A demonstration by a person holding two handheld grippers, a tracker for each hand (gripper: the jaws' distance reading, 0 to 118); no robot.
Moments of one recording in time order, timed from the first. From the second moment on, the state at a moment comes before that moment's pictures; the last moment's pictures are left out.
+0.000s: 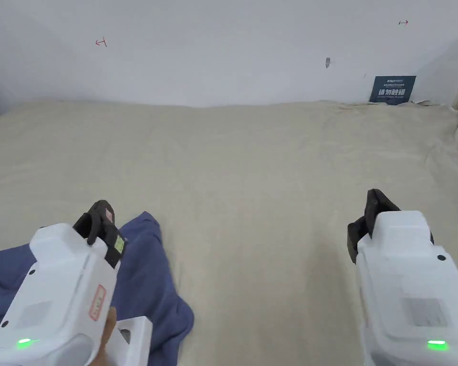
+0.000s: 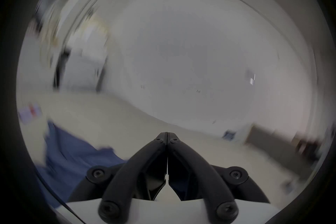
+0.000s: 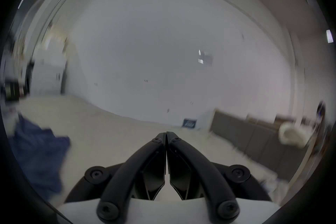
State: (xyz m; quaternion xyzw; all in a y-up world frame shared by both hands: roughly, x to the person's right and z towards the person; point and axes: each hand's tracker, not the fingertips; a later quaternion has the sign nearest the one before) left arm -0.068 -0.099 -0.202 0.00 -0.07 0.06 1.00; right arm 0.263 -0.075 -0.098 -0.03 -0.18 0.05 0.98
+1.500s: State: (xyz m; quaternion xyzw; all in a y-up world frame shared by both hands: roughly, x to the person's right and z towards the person) left arm -0.056 -0.115 -0.201 0.00 -0.07 -0.05 1.00; right arm 0.270 -0.077 -0.097 -0.04 -0.16 -0.02 0.99
